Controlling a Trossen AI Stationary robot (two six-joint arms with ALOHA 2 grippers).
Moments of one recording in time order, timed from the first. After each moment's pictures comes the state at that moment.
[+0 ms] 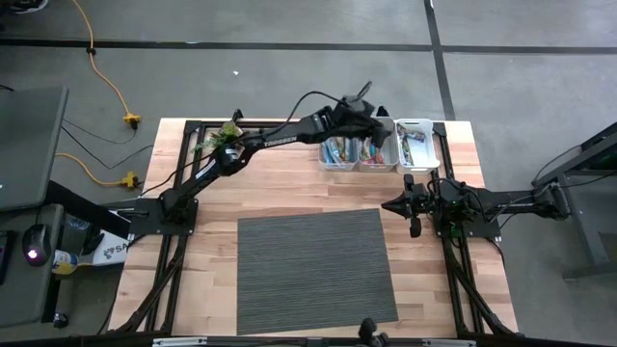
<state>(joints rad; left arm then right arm) 0.37 2.49 2.36 -0.21 0.13 -0.58 -0.02 0.21 0.02 0.02 -0.03 0.20</state>
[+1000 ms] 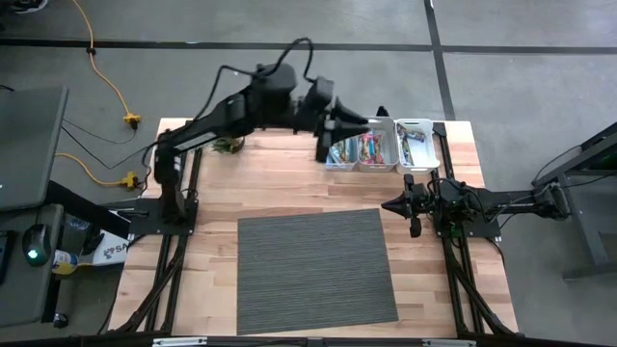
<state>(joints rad) 0.19 1.89 2.36 -0.48 0.28 -0.18 -0.02 0.21 0.02 0.02 -0.03 0.20</state>
